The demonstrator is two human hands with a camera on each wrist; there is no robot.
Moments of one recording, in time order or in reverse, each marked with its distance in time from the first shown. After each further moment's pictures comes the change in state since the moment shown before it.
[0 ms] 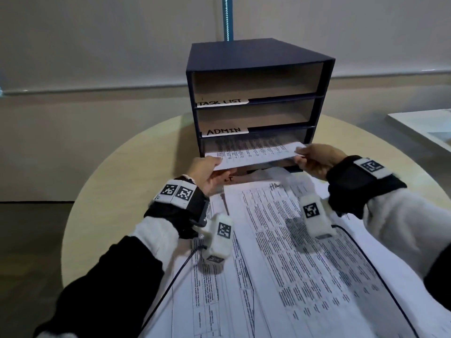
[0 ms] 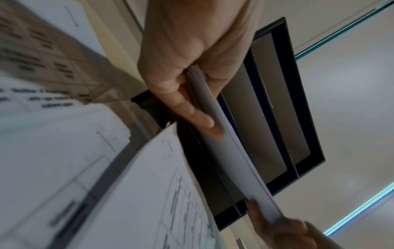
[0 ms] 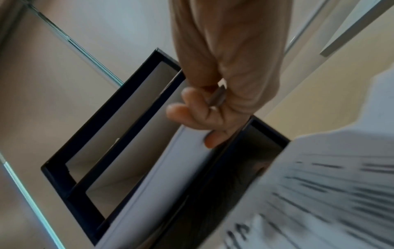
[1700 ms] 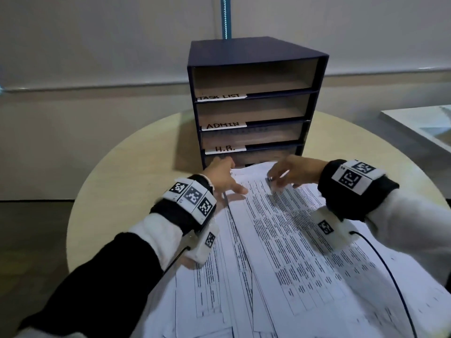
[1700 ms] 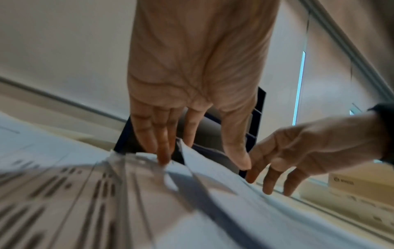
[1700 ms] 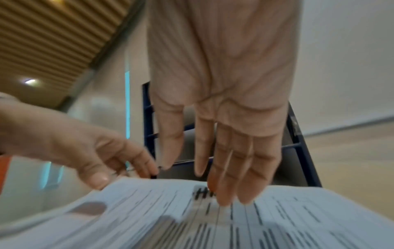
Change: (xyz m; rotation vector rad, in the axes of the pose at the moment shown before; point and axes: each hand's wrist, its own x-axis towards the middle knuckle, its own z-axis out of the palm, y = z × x) left_hand -0.031 -0.008 0.010 1.363 -0.209 0.253; right_hand -0.048 0.018 0.012 -1.297 -0.381 -0.192
